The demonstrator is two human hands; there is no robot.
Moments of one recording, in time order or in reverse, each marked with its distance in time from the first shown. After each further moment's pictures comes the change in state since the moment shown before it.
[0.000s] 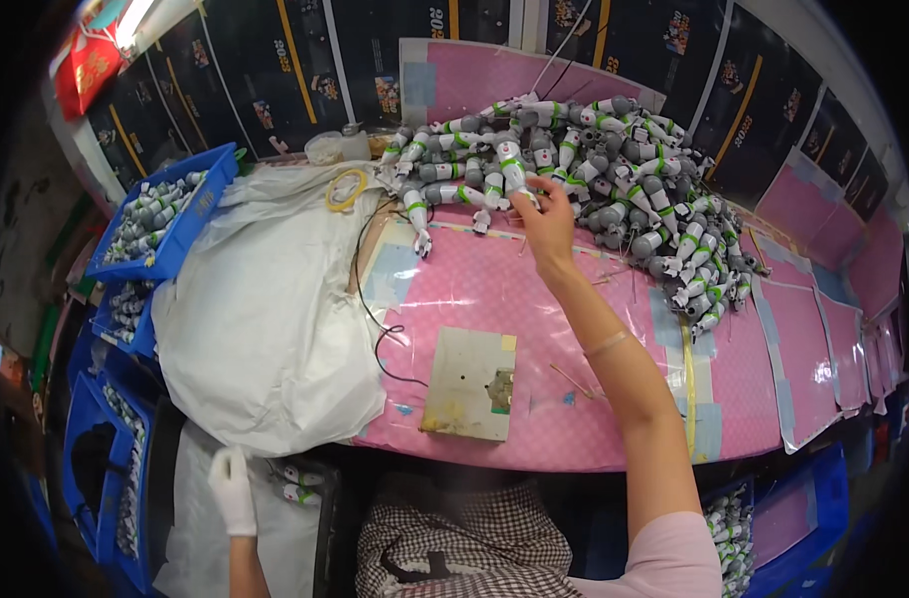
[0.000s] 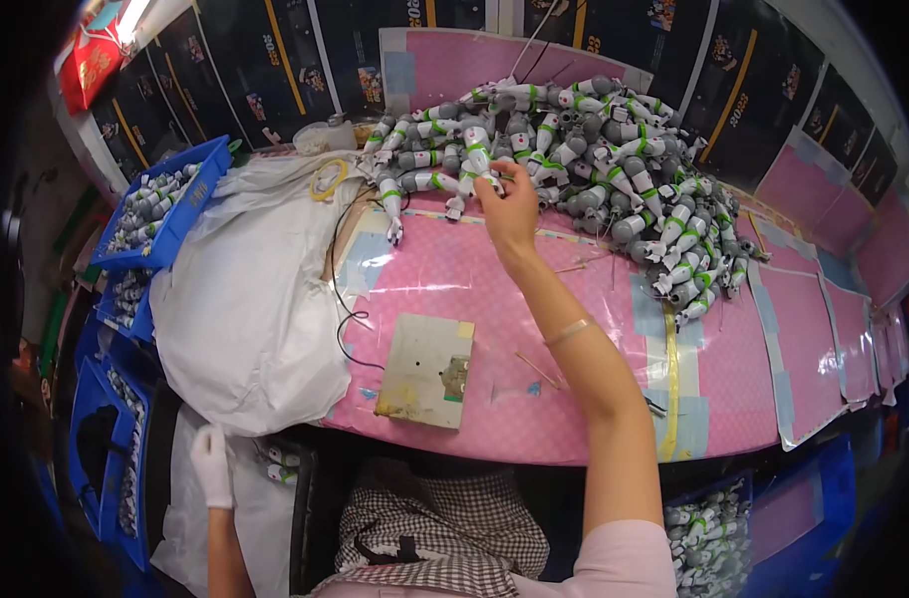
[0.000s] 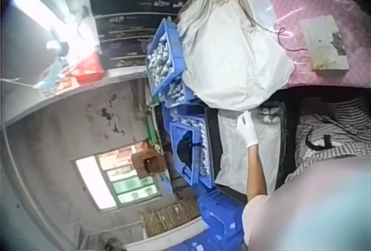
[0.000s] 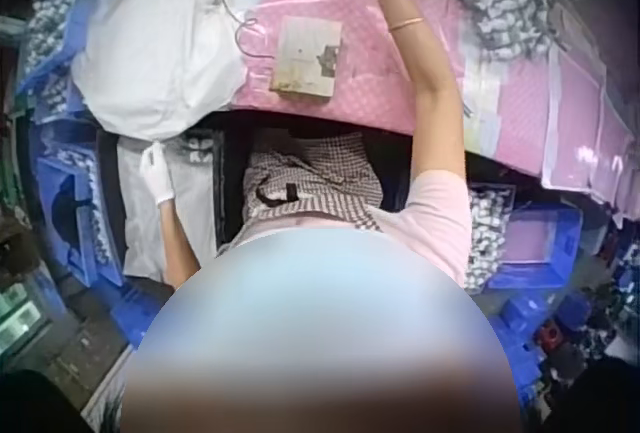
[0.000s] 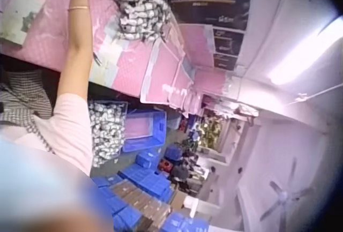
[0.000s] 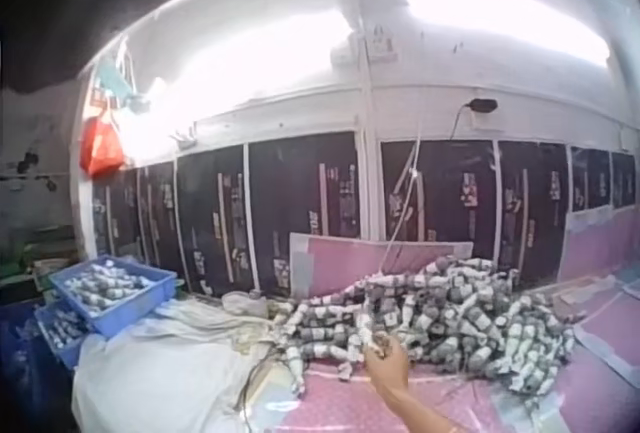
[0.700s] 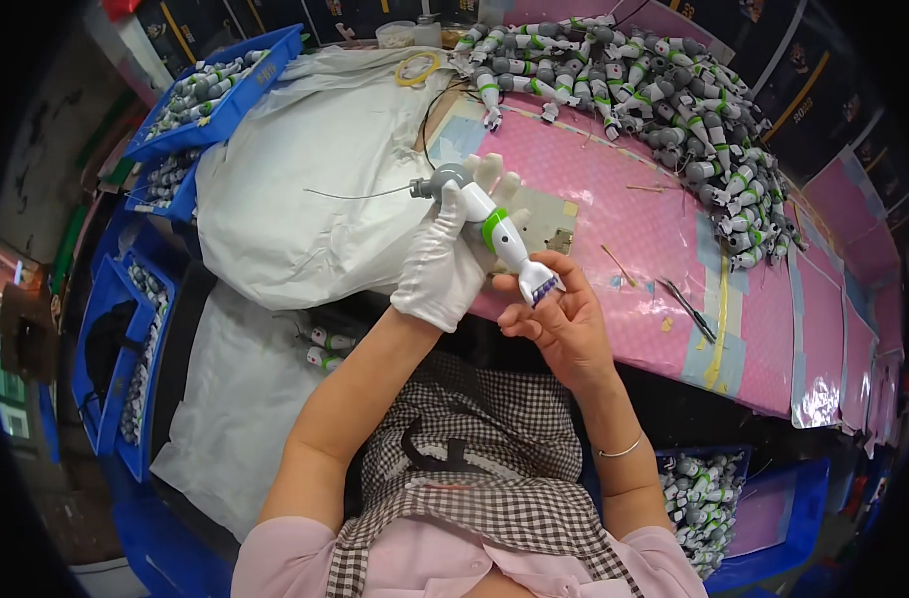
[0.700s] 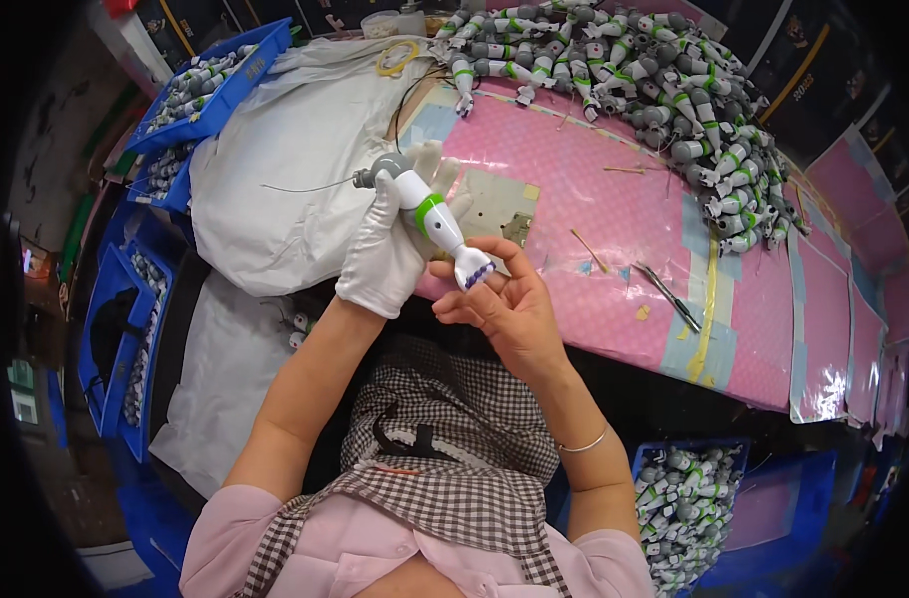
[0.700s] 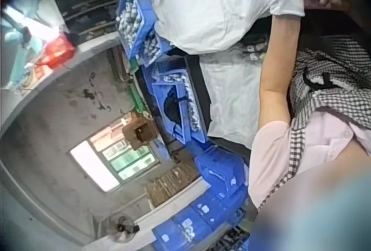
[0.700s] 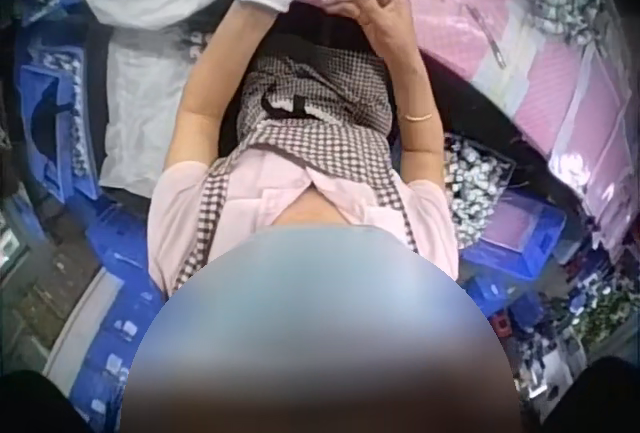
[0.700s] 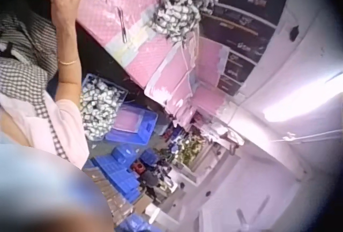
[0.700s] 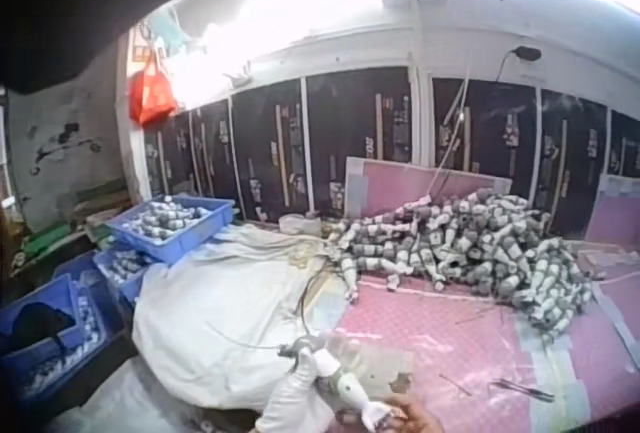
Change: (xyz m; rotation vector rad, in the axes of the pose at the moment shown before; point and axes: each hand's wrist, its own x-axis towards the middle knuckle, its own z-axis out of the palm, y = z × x) left_hand -0.030 0.181 0.158 -1.691 -0.831 -0.271; right_hand -0.269 -0.087 -0.005 0.683 -0.504 0.498
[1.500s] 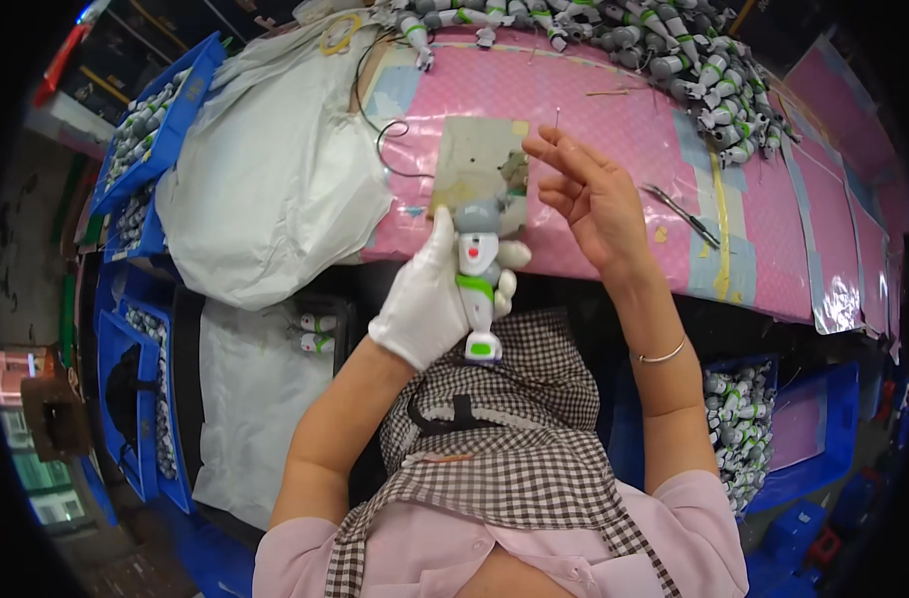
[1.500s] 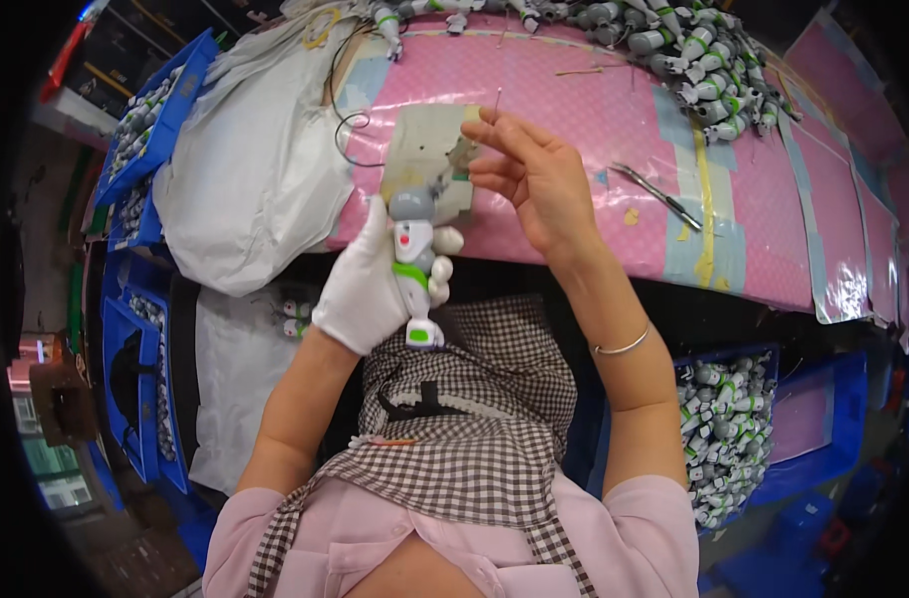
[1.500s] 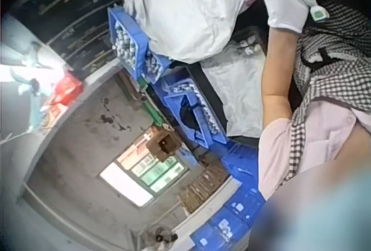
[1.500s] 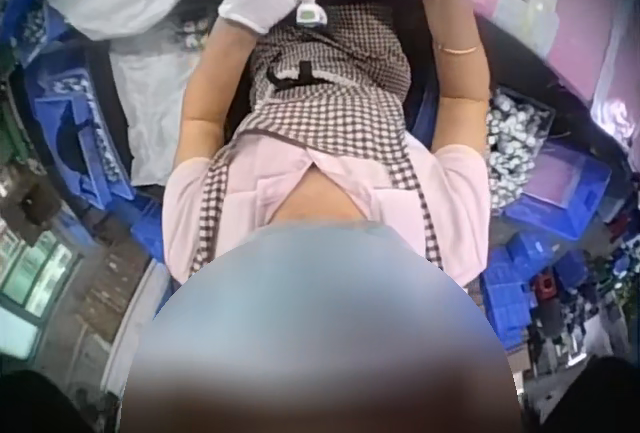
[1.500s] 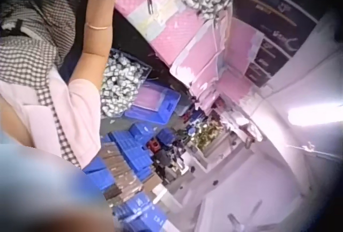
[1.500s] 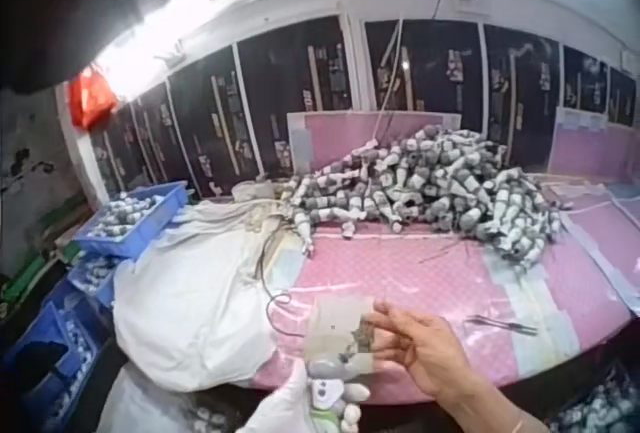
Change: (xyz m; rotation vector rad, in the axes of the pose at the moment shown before) left_hand -0.053 -0.018 0.004 0.095 0.072 -0.642; right_hand 0.028 -0.048 -0.041 -0.120 0.389 -0.085
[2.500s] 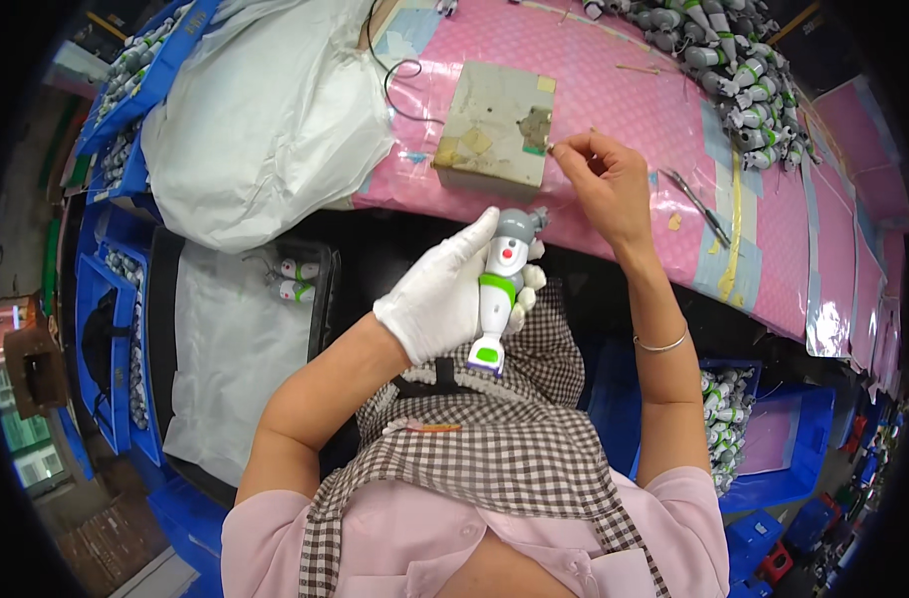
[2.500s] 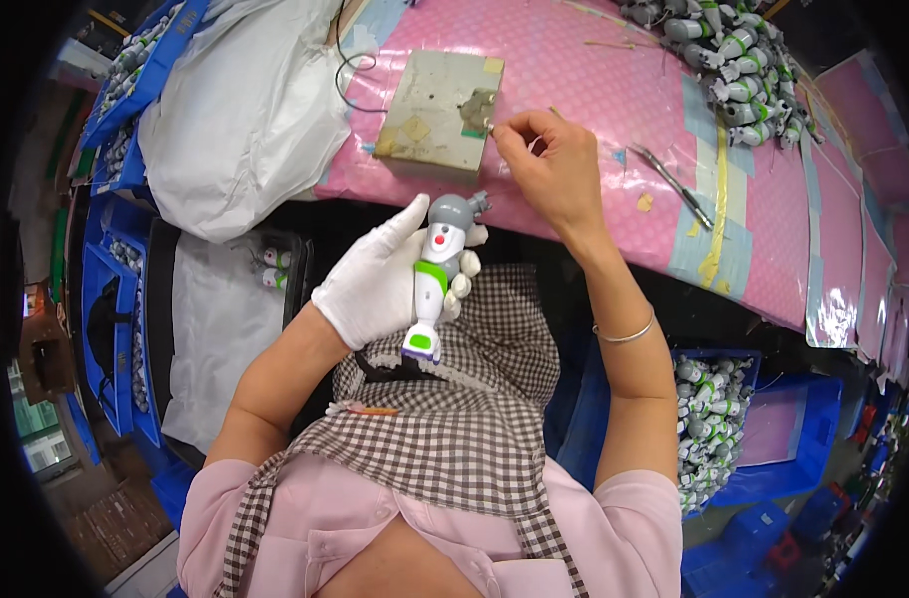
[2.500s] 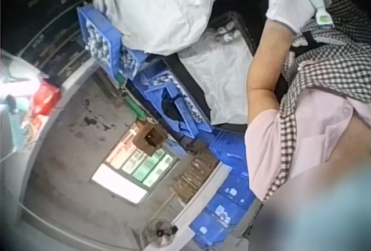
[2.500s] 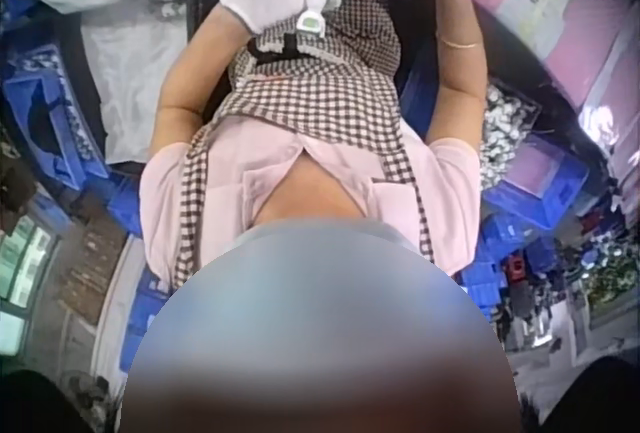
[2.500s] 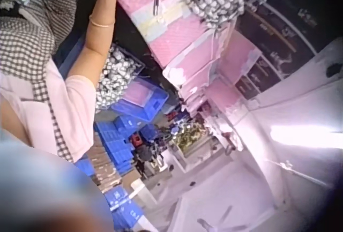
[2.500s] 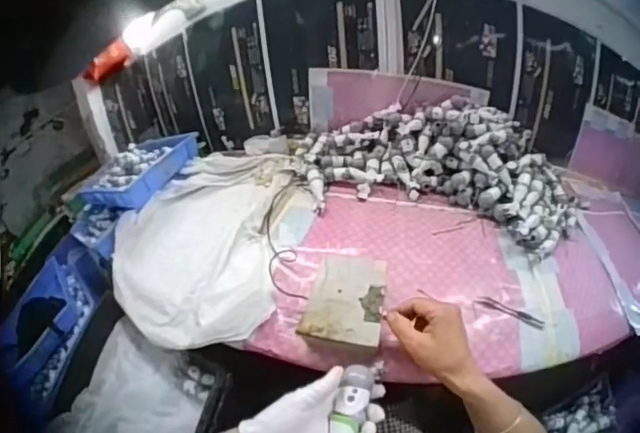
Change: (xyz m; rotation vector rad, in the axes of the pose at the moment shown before) left_hand -0.007 -0.028 -0.017 -0.272 0.002 -0.339; right_hand 0.000 0.024 -0.027 -1.032 0.000 -0.367
